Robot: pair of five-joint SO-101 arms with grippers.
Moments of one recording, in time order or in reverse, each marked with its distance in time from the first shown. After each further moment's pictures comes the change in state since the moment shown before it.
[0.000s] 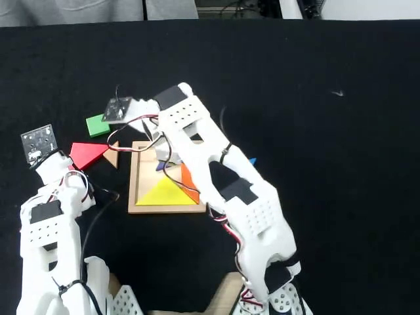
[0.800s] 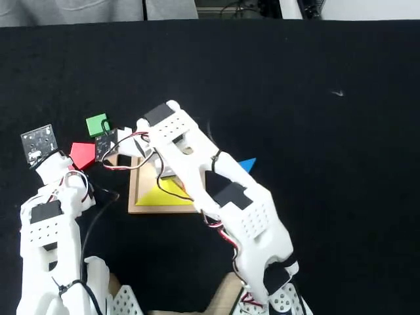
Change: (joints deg) left arm 0.0 0.0 0.0 0.0 0.0; right arm -4.0 0.0 9.7 -7.7 17.1
